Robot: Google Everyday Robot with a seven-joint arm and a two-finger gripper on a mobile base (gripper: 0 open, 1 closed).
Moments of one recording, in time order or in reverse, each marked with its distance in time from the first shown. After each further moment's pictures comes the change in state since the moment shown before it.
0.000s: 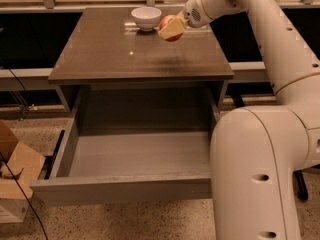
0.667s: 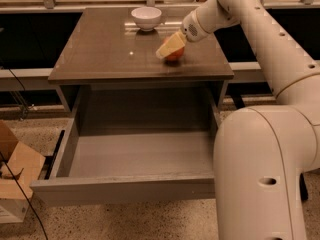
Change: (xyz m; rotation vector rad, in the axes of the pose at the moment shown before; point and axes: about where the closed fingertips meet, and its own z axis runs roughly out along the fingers) arm 0.043 0.004 0.025 -0.010 0.095 0.031
